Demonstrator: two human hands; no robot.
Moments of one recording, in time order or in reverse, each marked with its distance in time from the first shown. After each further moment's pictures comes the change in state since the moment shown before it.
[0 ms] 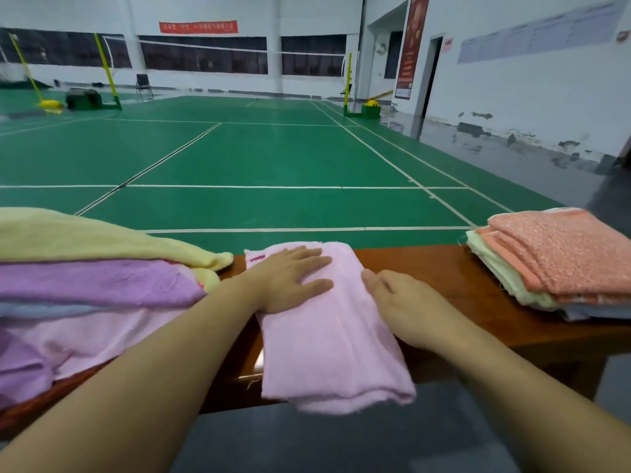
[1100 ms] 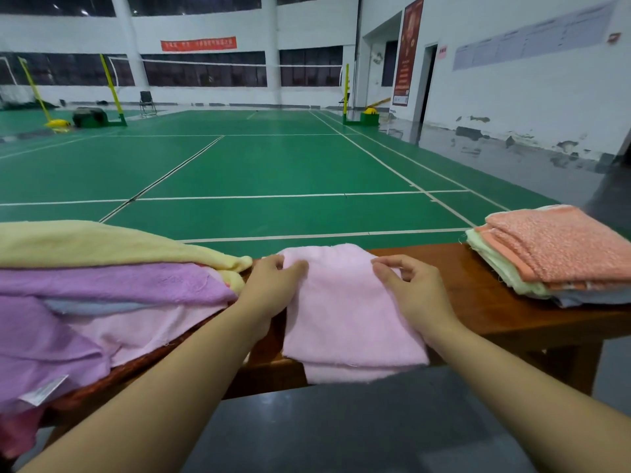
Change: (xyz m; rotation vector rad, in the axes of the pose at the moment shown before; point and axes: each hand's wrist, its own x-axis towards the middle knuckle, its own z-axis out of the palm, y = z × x) left_hand -0.075 0.041 -0.017 -1.009 0.508 -0.562; right_hand 0.014 0.018 0.034 0.820 0.437 -0.144
